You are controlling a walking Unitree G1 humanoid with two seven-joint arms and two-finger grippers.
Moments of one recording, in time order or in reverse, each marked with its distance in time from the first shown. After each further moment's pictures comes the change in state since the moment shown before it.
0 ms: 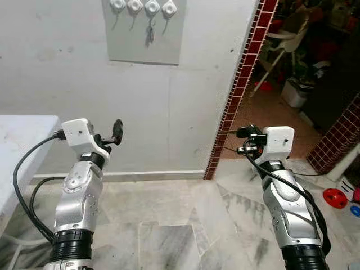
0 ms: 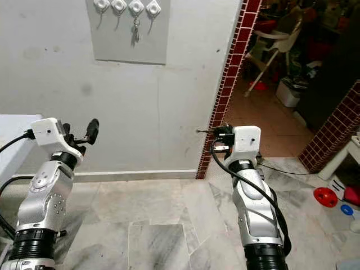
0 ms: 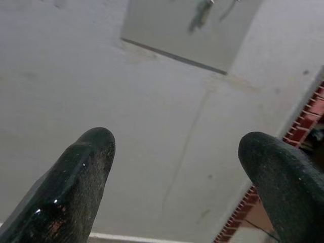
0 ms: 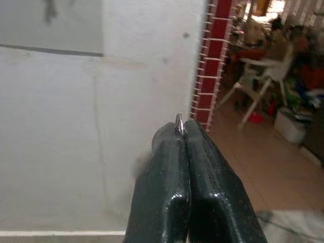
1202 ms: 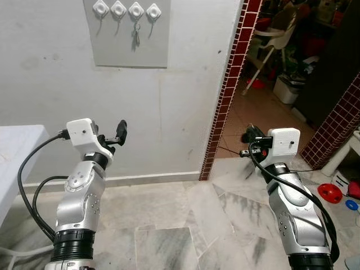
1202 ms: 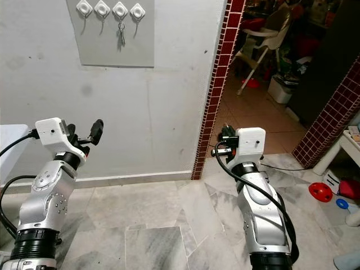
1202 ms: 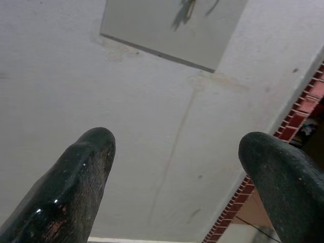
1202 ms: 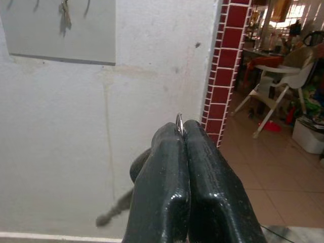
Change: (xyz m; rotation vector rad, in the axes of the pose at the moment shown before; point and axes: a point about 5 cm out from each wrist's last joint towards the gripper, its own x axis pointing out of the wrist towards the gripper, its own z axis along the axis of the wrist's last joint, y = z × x) left arm 0.000 -0.003 0.002 -0.022 0.005 -0.027; right arm -0.010 0.001 0.006 0.002 -0.039 0.089
